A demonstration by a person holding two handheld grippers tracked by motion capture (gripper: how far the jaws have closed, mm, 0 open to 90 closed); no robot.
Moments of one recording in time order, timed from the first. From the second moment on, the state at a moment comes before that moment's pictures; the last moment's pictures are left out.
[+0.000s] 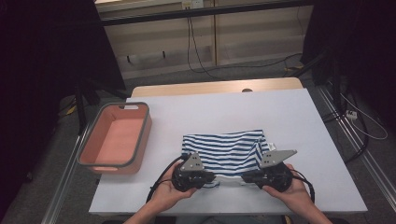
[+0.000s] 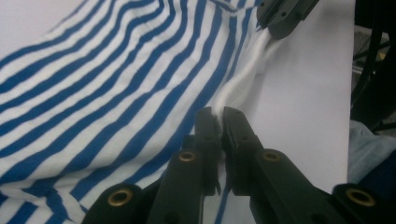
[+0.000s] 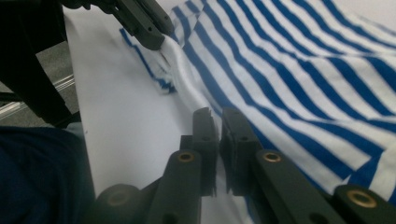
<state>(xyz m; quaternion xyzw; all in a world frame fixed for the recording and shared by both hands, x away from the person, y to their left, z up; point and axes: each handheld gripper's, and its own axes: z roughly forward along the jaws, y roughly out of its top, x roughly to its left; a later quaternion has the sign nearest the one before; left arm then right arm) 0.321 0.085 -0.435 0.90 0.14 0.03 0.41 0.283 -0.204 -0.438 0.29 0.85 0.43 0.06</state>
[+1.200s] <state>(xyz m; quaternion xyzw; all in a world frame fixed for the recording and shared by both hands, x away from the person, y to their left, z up) 0.324 0.102 -0.438 0.88 0.18 -0.01 0.43 0.281 -0.221 -0.439 0.33 0.82 0.46 0.08</state>
